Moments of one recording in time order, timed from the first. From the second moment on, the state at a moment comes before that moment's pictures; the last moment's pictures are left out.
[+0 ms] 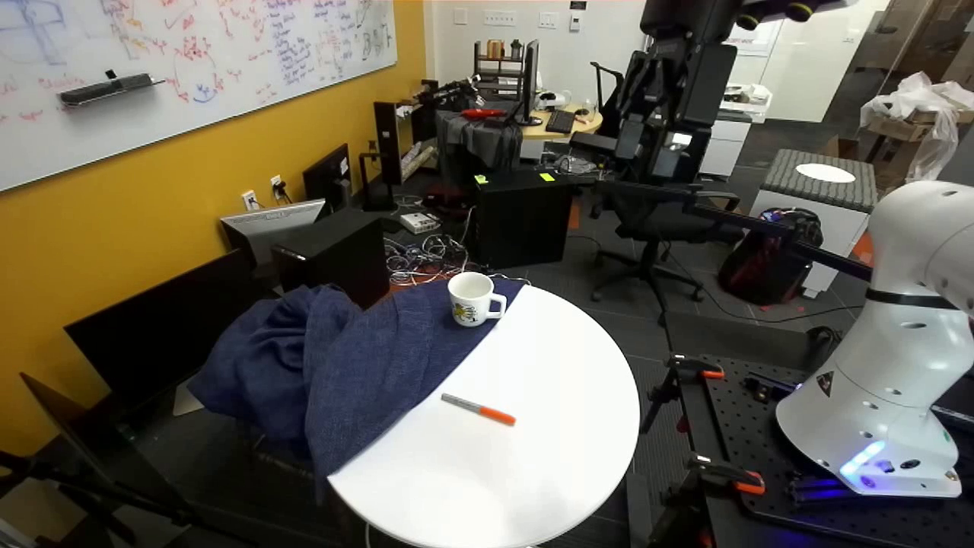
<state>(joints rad) 0.13 -0.58 -0.06 -2.30 0.15 1.84 -0.21</state>
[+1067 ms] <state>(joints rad) 0.04 -0.41 0.09 -2.45 0.11 2.37 0.21</state>
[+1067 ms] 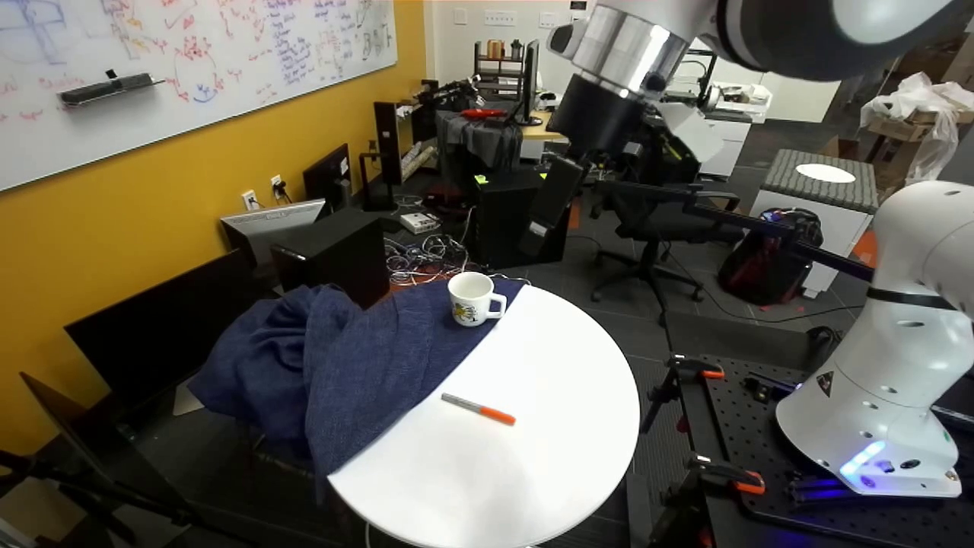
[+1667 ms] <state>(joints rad) 0.01 -0.20 0.08 -2.46 0.09 2.55 0.26</state>
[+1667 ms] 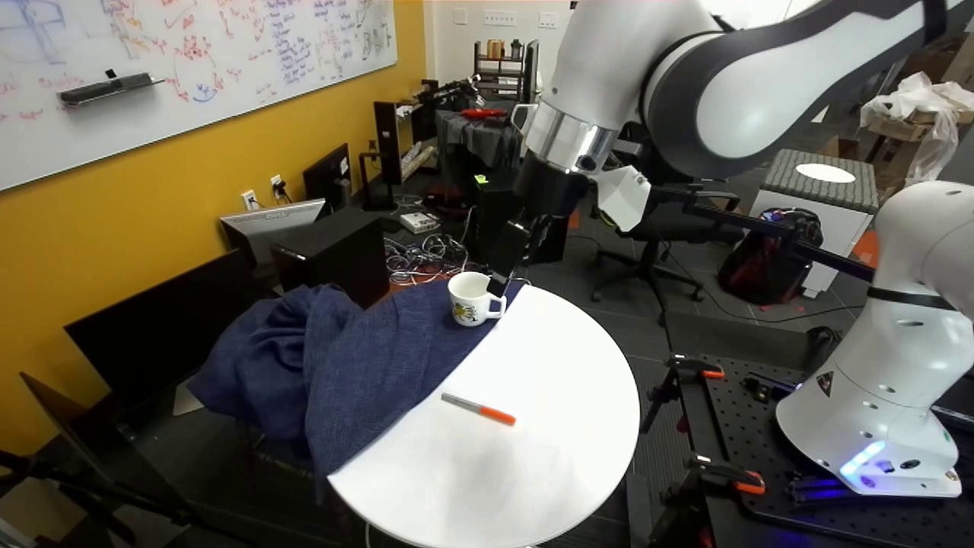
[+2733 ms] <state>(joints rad) 0.02 0.14 0.05 -2.35 0.08 2.66 0.22</state>
